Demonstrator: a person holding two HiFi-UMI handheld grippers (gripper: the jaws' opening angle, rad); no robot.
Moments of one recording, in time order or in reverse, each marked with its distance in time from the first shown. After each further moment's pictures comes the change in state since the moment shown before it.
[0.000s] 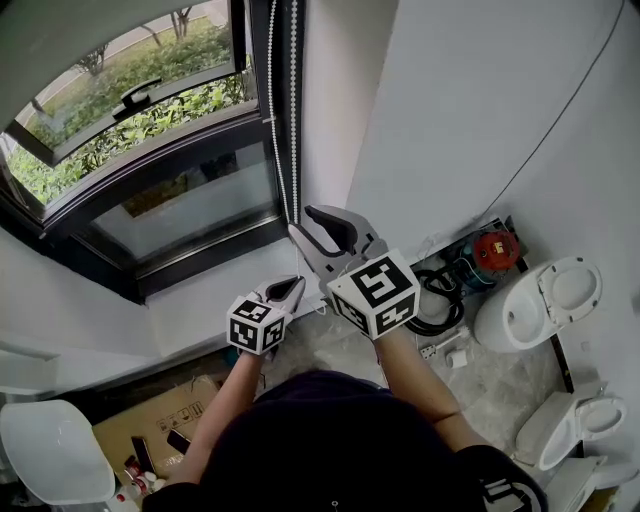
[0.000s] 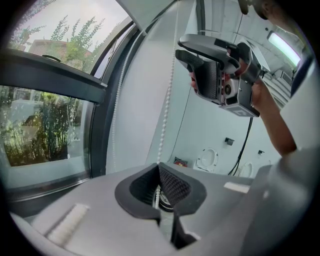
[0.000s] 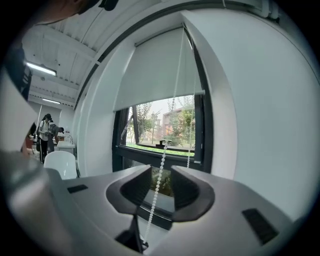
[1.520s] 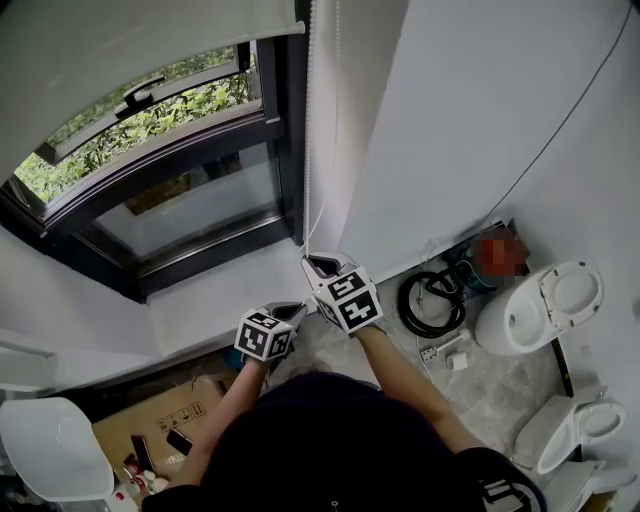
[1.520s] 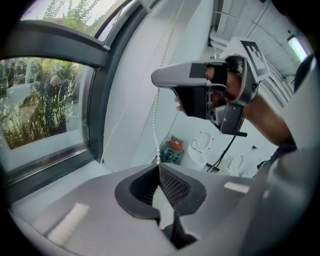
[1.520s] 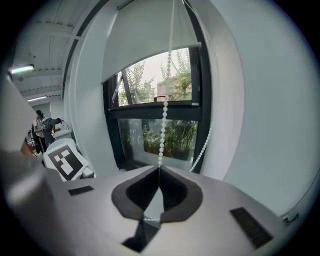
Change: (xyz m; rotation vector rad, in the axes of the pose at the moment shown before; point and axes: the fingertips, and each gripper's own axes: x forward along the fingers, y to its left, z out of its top) left arm 0.007 -0.004 -0.089 -0.083 0.270 -0.042; right arm 0.031 0.002 -0.172 0.097 0.374 -0.009
